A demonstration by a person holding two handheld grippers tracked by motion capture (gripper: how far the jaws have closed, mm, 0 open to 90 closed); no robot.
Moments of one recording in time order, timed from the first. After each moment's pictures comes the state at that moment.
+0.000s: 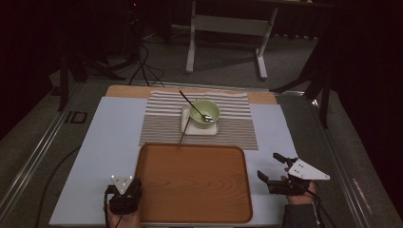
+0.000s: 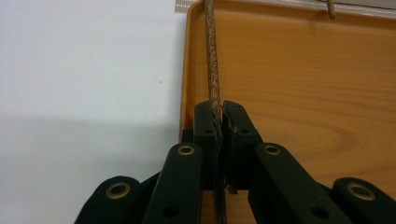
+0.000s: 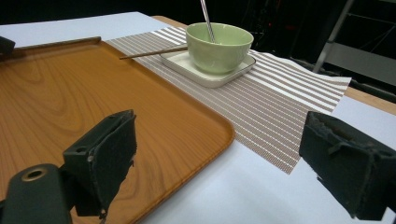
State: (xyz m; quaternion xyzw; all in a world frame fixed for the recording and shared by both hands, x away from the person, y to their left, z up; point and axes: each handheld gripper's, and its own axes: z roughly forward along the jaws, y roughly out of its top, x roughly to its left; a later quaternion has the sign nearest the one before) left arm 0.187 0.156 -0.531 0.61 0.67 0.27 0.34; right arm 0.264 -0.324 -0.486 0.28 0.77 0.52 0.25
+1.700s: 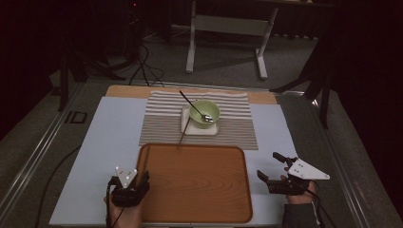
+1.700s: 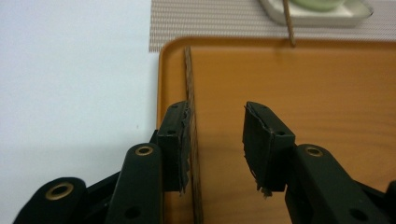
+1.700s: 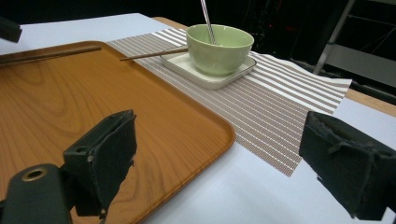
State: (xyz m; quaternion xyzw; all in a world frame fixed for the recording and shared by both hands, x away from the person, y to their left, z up) left arm 0.203 0.152 -0.505 0.64 0.62 0.28 0.36; right arm 0.265 -0.323 -0.485 0.28 0.77 0.52 0.25
